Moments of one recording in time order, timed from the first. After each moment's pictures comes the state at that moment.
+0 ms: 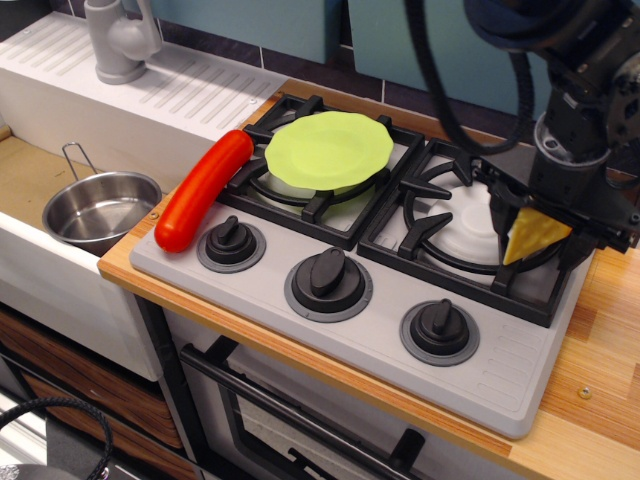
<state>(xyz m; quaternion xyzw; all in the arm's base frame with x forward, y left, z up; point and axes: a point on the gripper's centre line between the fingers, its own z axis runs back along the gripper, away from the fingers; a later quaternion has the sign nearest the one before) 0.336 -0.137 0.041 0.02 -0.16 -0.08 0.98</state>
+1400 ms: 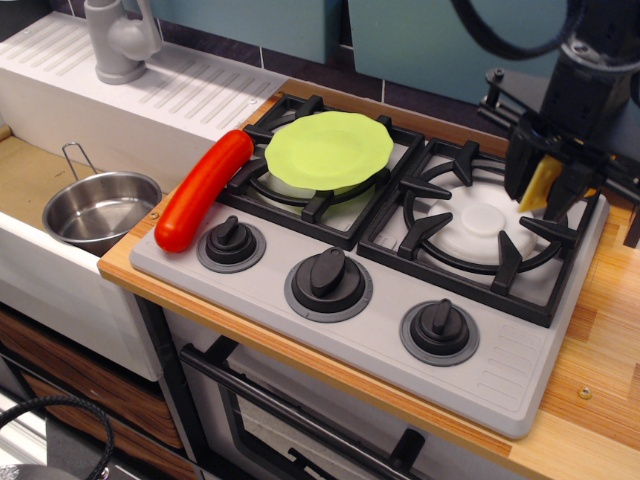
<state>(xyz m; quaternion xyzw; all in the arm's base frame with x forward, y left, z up) 0.323 -0.114 0.098 0.04 -0.09 -0.11 0.99</state>
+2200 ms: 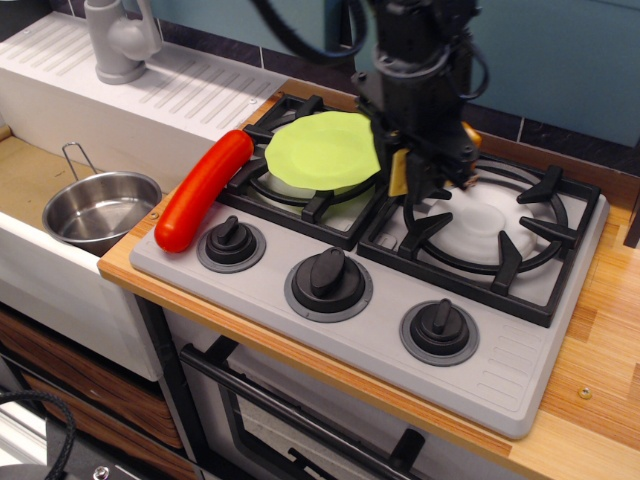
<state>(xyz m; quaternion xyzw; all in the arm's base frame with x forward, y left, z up) 0.327 -0.025 0.069 0.01 -0.14 -0.18 0.97</state>
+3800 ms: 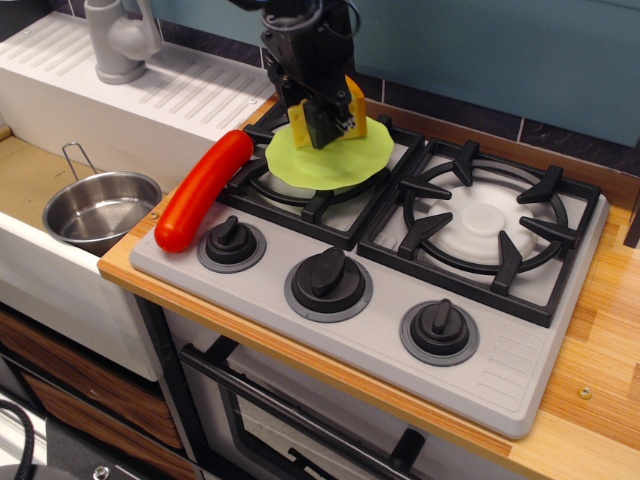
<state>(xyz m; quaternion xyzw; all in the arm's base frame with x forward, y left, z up) 0.366 0.049 0.053 0.03 -0.13 -0.22 0.97</state>
